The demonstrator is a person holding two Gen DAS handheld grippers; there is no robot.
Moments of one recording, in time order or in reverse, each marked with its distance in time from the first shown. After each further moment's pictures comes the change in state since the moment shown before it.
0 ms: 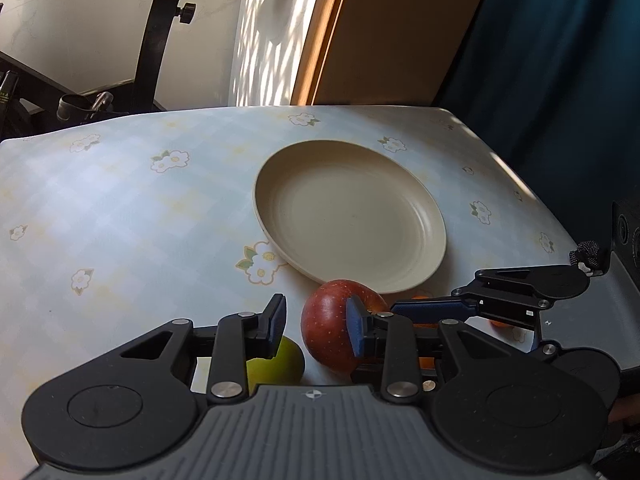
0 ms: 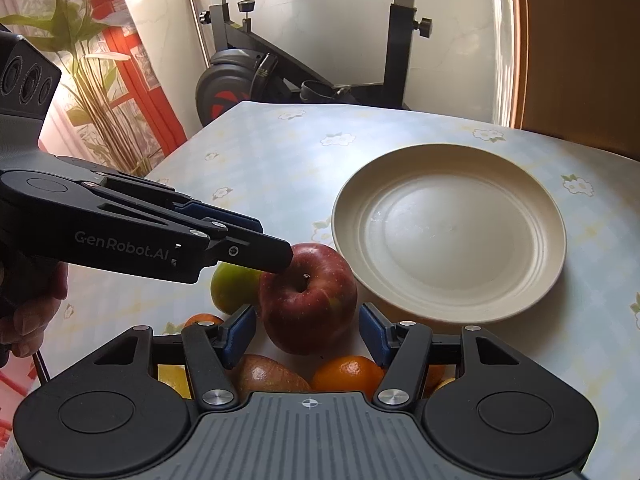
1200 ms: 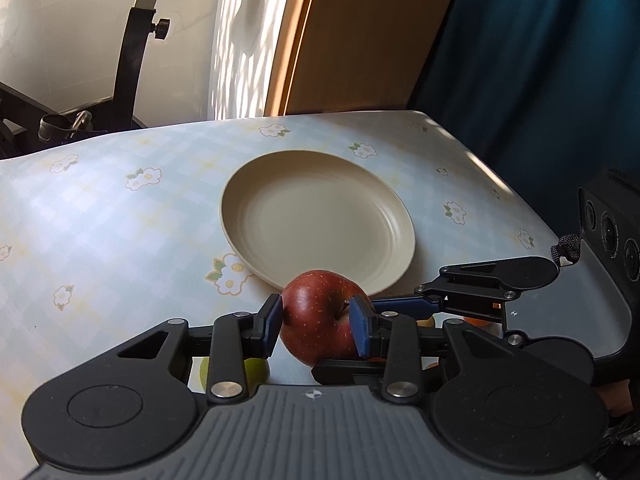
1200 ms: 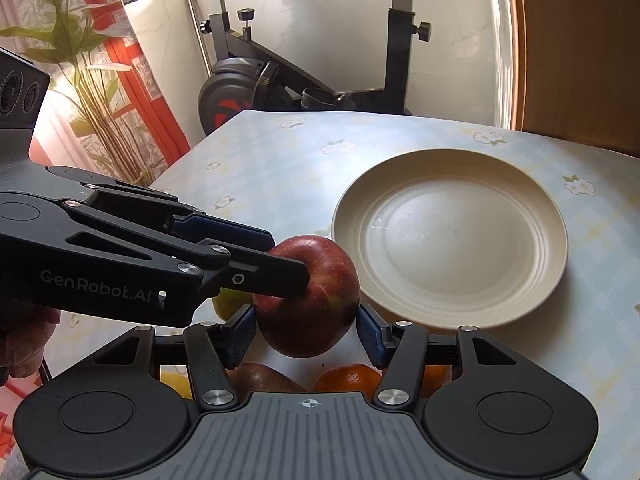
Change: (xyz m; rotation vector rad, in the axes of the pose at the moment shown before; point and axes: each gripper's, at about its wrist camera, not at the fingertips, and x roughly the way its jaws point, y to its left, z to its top) left arm -0.010 -0.017 0.008 0.053 -0.034 -0.029; right arm -0.011 -0.003 0.003 0.008 -0.044 0.015
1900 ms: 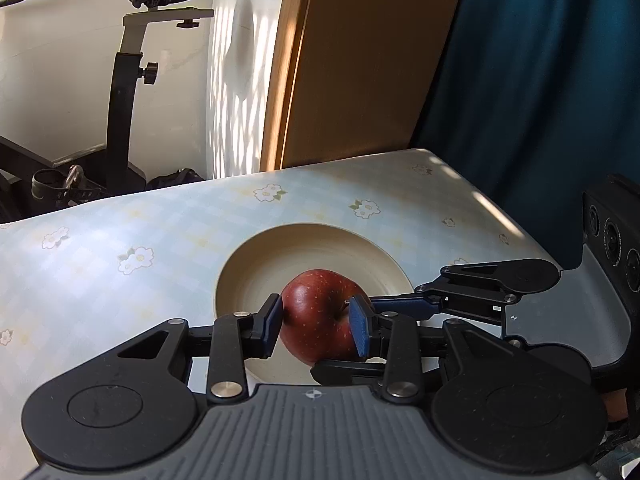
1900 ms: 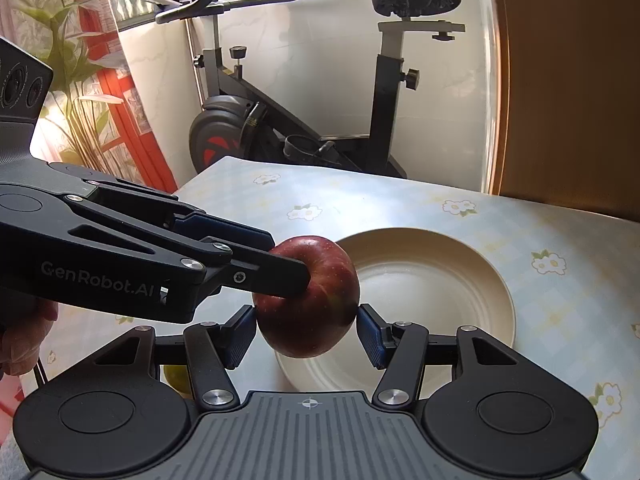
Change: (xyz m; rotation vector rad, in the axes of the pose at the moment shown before) left arm 0.018 -0.008 0.061 0.040 -0.060 0.033; right arm 0.003 -0.038 0.053 -0.053 -0.087 -0.030
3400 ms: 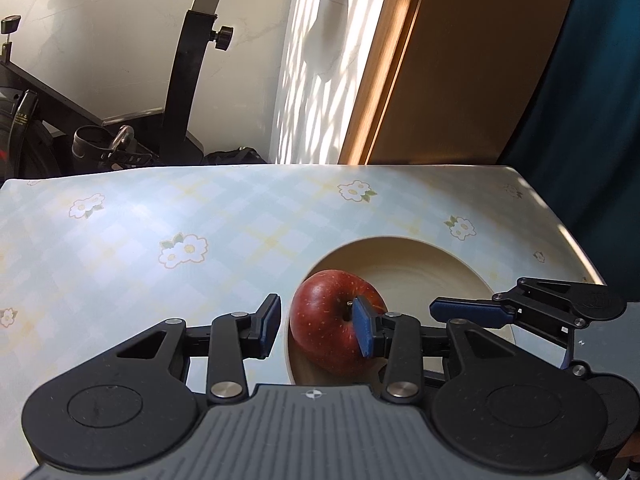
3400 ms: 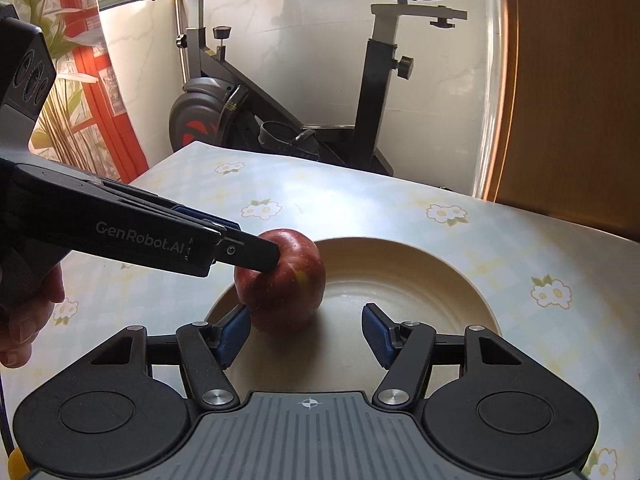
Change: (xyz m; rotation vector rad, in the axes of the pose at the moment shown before) left arm 0.048 0.039 0.008 -0.156 0.026 0.153; right arm 0.042 -0.028 0.003 -0.018 0.012 -0.050
